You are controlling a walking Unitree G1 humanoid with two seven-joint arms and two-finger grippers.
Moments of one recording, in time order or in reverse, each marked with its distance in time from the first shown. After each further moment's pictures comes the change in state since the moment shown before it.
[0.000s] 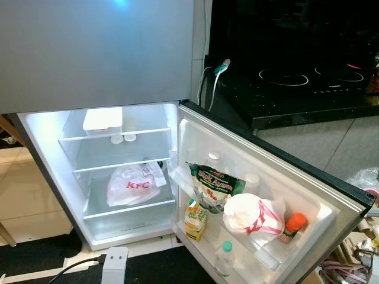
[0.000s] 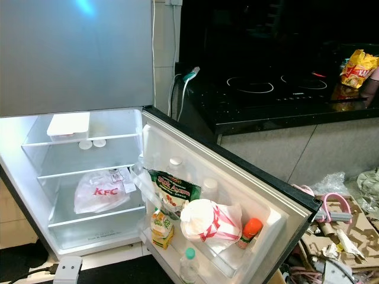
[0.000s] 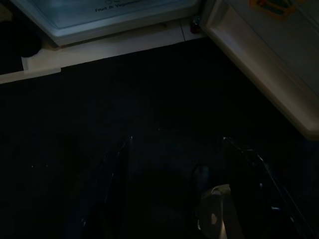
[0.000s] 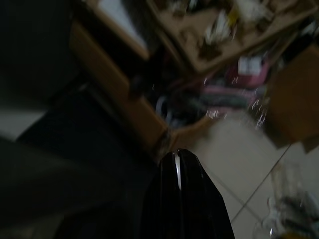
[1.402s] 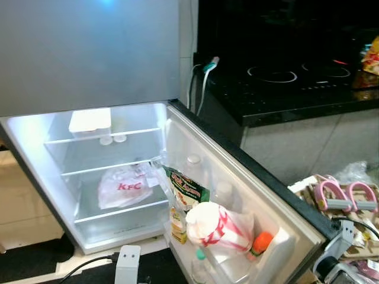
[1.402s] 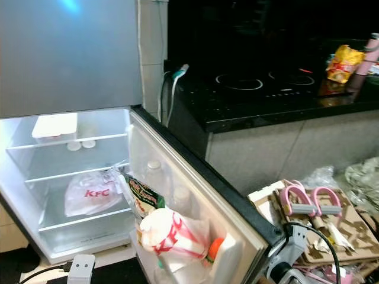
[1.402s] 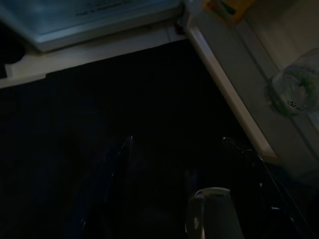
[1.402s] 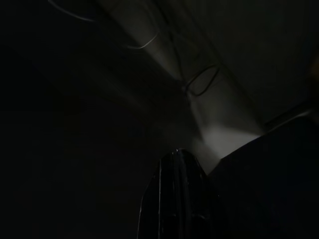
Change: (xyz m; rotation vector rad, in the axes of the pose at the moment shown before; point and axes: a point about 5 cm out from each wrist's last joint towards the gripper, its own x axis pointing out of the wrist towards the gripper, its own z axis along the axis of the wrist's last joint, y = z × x) left arm 0.005 -0.022 0.003 0.005 -0.003 -0.014; right arm -0.019 0.092 0.017 0.316 -0.018 0.970
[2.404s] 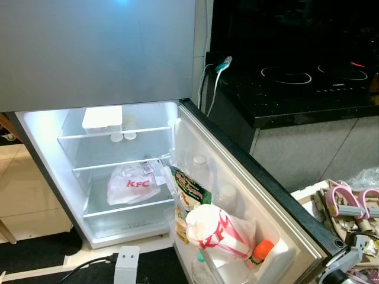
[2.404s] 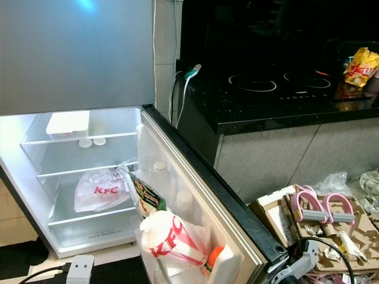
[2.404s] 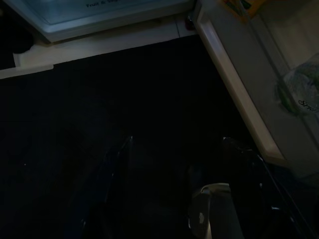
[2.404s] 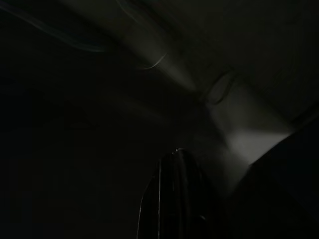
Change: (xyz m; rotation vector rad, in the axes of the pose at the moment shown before) left arm 0.000 0.000 -0.001 0.000 0.009 0.007; right arm -0.019 -0.019 -0.002 0.073 -0.095 -0.141
